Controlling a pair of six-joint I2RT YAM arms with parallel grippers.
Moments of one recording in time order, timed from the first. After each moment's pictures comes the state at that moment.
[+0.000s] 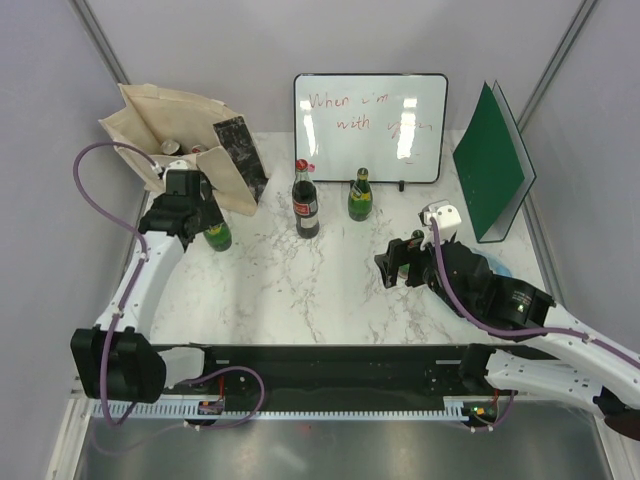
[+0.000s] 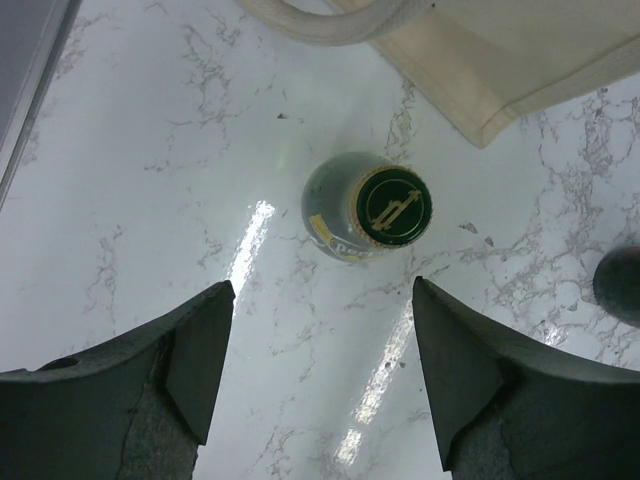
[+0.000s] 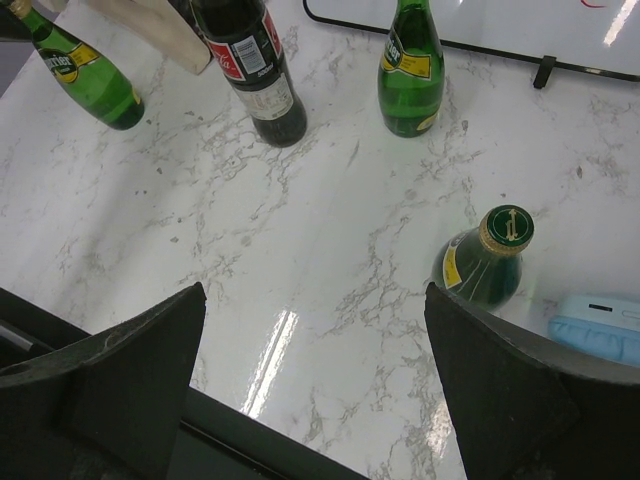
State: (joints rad) left arm -0.08 1.22 1.08 -0.65 -0.35 -0.38; right arm 1.03 0.78 0.97 -0.60 0.52 0.44
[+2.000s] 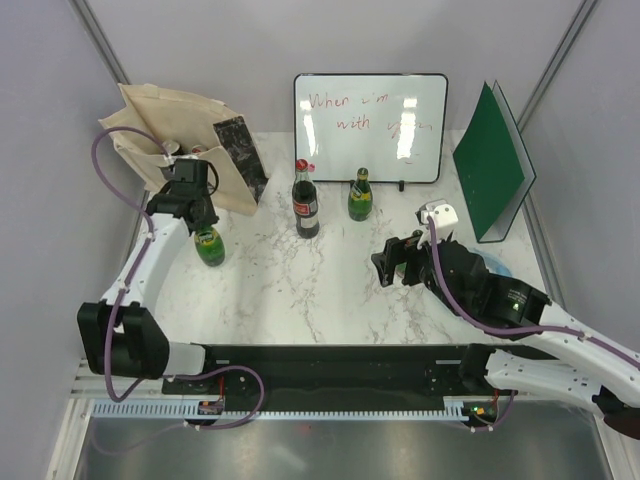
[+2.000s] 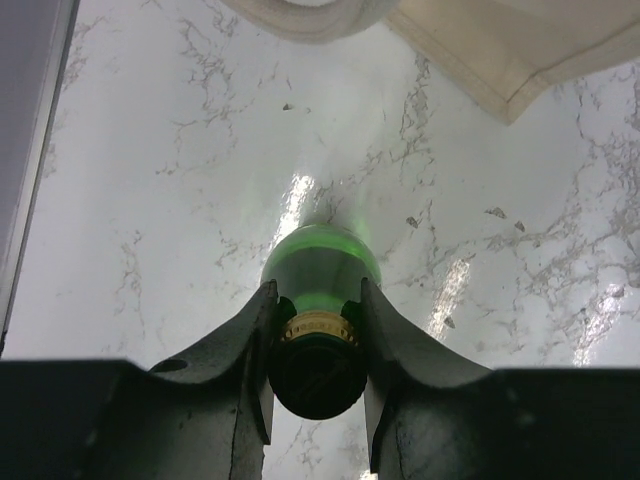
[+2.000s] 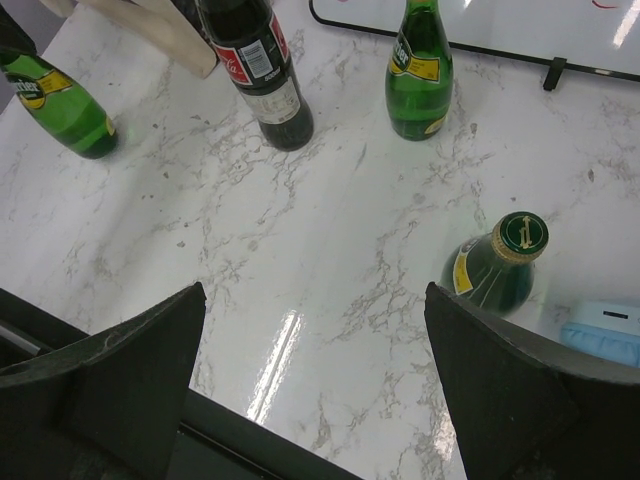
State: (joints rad) left arm -0.09 1.38 1.17 -0.68 -0.35 -0.31; right arm 1.03 0.79 0.96 -0.57 0.52 0.45
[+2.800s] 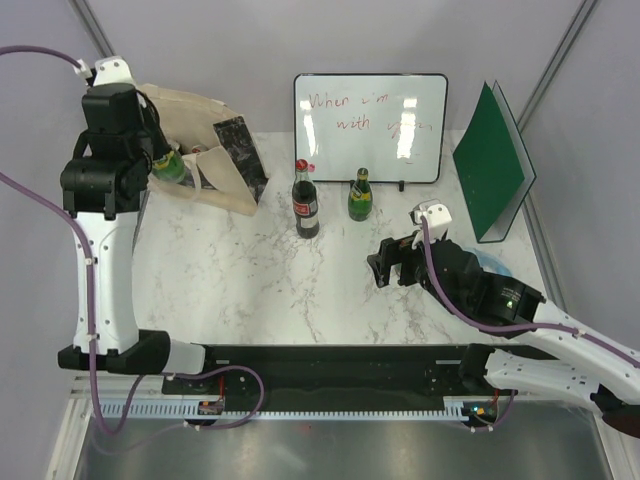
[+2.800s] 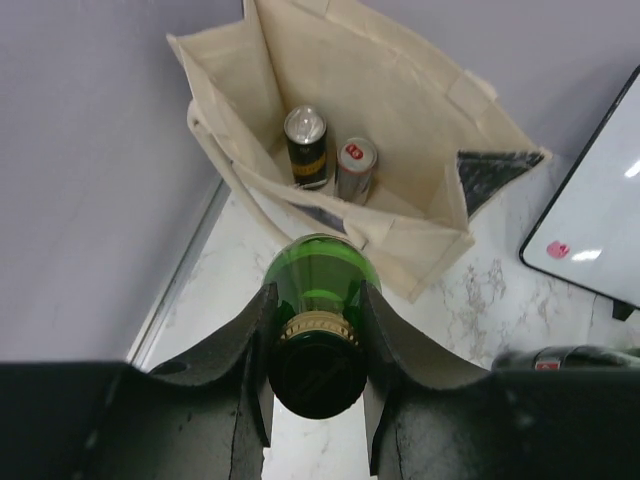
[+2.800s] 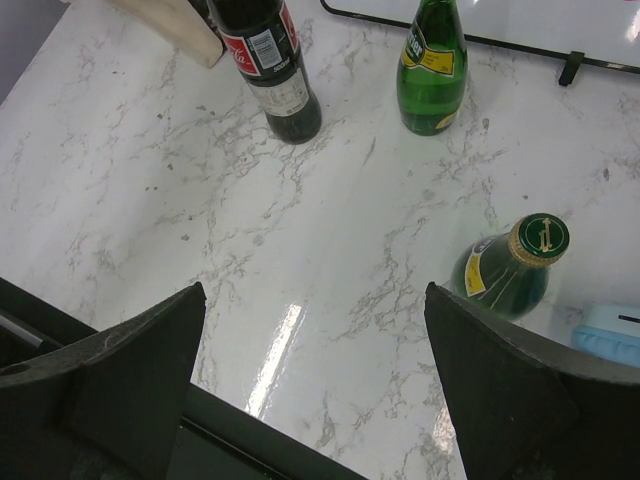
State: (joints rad) left arm -0.09 1.36 2.01 -1.05 -0.41 -0.20; right arm 1.03 0.82 0.96 -0.55 0.49 0.45
